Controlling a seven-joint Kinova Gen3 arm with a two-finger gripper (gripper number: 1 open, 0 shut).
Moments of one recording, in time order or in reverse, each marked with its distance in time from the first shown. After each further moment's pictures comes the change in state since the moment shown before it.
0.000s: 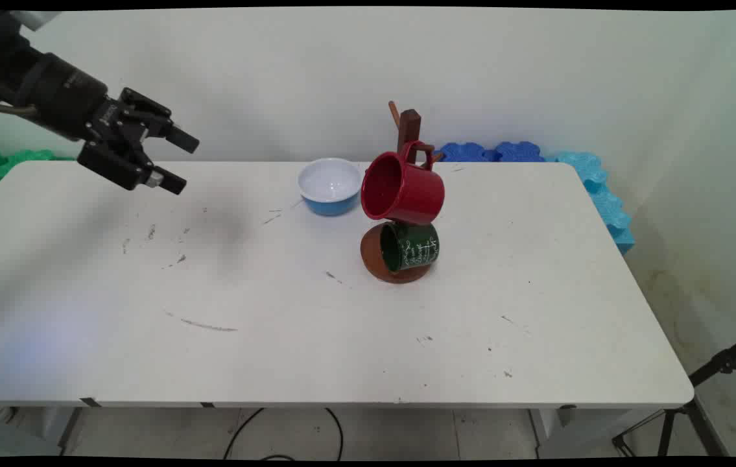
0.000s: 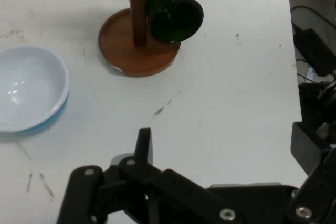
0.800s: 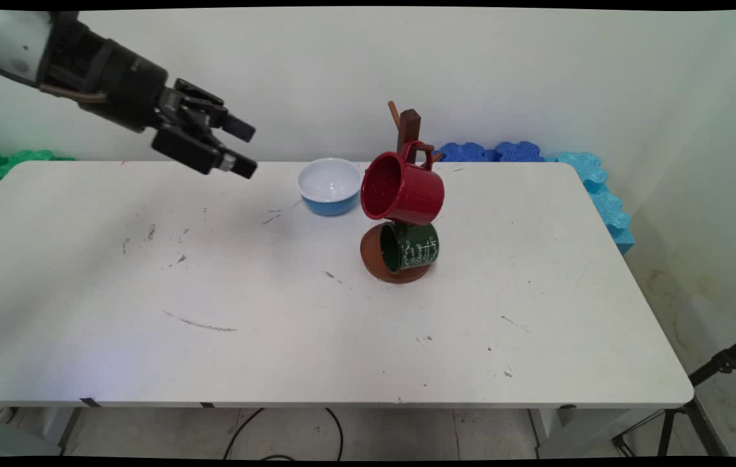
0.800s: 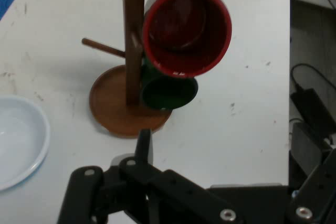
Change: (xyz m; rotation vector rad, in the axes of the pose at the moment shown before) arm 0.060 0.031 0.047 0.039 0.075 -0.121
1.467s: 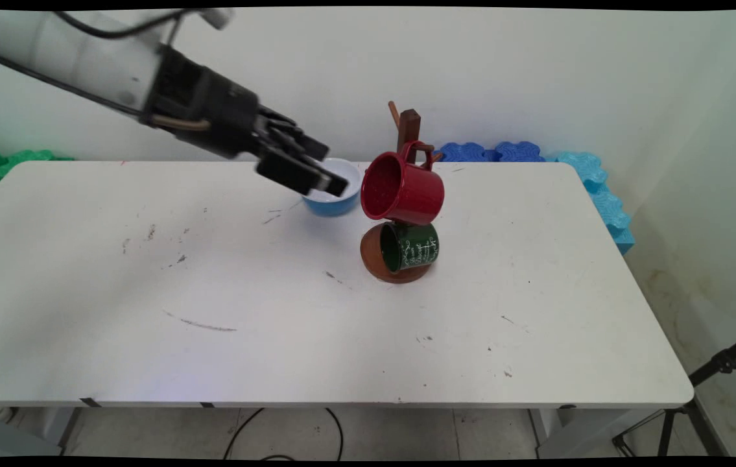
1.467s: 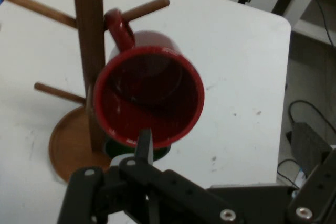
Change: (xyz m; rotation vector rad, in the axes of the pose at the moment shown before) arm 0.037 0.049 0.081 0.038 0.033 -0.086
